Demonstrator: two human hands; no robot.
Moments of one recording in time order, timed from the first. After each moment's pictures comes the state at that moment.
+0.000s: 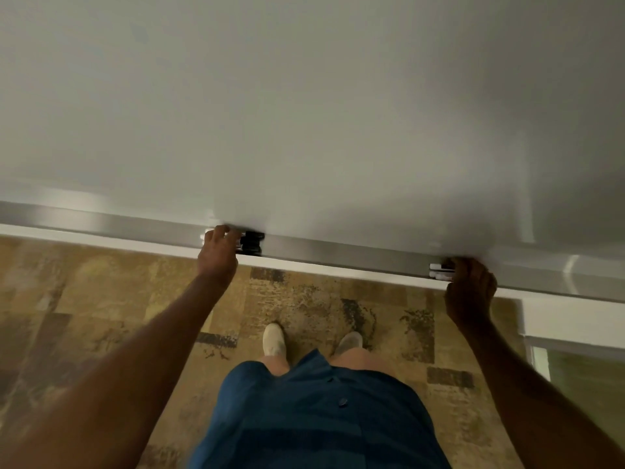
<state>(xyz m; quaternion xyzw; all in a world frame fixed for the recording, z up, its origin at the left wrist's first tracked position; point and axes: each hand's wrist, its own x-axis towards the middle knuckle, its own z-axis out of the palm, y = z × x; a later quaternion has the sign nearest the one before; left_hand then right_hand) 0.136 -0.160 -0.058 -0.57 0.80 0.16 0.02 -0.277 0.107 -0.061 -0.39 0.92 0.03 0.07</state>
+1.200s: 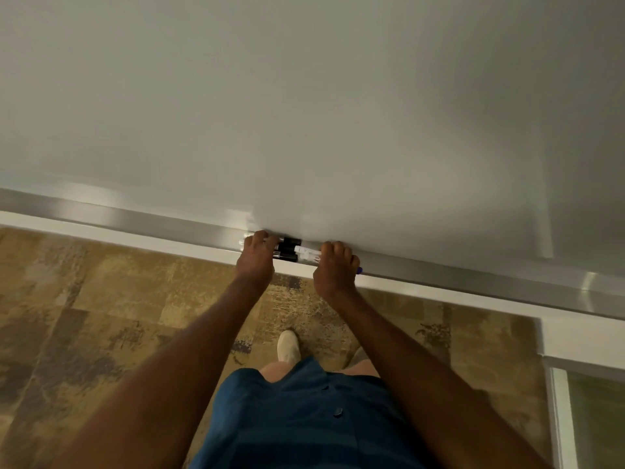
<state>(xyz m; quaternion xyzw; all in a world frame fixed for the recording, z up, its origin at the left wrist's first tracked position) 0.144 -0.163 -0.053 -0.55 0.81 0.20 0.02 -0.011 -0.085 -0.067 -0.51 0.83 -0.04 0.21</state>
